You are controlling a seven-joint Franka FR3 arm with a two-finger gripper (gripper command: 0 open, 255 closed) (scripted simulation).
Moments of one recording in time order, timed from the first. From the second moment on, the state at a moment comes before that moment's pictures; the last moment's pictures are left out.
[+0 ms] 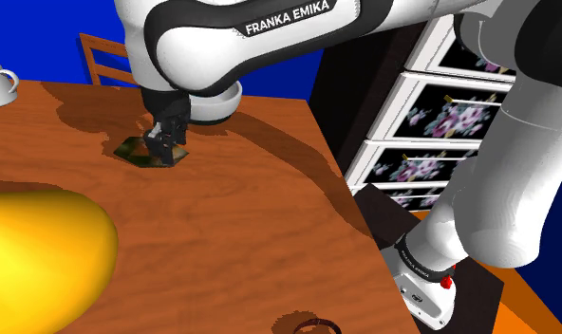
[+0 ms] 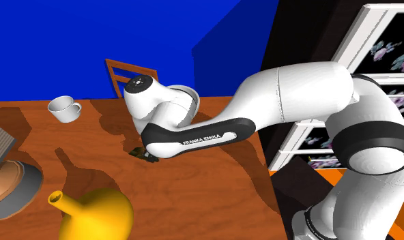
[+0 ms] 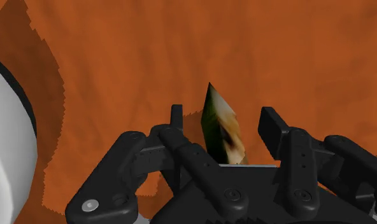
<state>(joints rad) 0.36 0.28 0.33 -1.75 -0.14 2.05 0.04</state>
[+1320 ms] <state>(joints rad) 0.36 0.25 0.34 -1.65 -0.12 1.93 0.02</state>
